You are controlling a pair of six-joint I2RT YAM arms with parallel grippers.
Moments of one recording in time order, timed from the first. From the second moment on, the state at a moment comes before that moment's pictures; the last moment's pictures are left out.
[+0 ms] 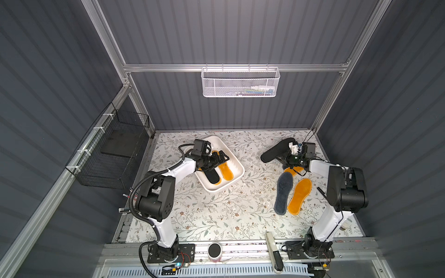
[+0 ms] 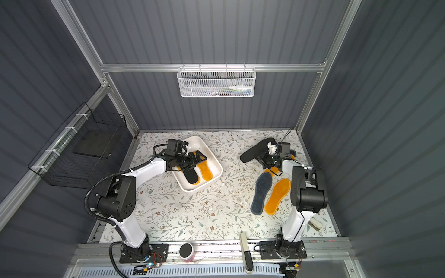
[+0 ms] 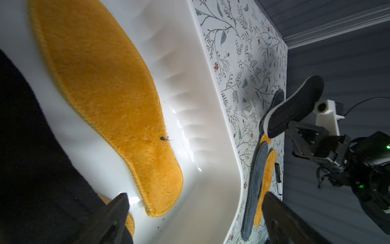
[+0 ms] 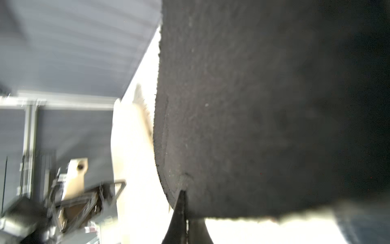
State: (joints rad) left arm -0.35 1.79 1.20 -0.23 0.52 -0.66; right arm -0.08 1.79 1.02 0.02 -0.78 0.61
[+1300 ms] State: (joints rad) left arm -0.39 1.64 1.10 -0.06 0.73 -0.47; right arm 0.42 1.81 1.43 -0.77 -0.85 0.02
